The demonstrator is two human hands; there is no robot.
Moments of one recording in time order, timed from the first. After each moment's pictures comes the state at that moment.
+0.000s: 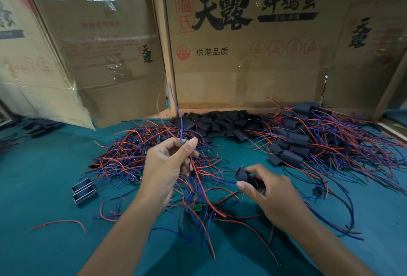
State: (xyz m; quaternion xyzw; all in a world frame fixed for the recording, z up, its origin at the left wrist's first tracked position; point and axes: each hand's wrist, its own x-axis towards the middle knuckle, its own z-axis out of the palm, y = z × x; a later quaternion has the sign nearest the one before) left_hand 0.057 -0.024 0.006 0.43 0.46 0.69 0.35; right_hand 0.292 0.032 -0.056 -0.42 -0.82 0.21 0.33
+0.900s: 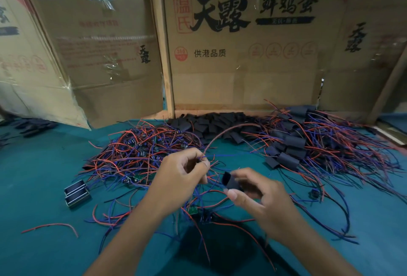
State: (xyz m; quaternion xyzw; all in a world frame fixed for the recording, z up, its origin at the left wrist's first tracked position) left_hand 0.074 -0.039 0.011 0.65 0.55 0.48 0.22; right_hand 0.281 0.007 -0.037 -0.32 -0.79 0.35 0.39
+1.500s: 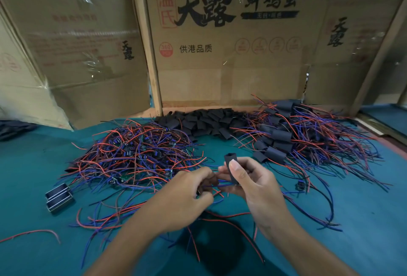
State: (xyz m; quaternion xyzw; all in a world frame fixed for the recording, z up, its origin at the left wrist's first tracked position) left_hand 0.094 -0.039 -0.004 0.76 0.55 0.27 0.19; right_hand 0.262 0.004 -0.028 -0.29 -0.49 0.61 0.55
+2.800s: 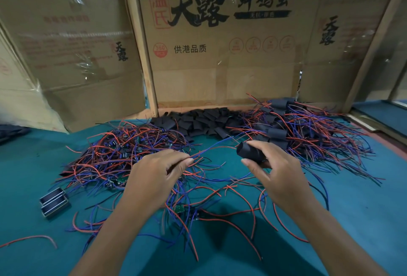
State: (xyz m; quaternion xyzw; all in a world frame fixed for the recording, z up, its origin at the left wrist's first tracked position) left_hand 0.057 -0.029 -0.003 0.71 0.58 0.40 -0.01; right_hand 0.316 0.036 -0.024 -0.37 -0.79 0.07 0.48
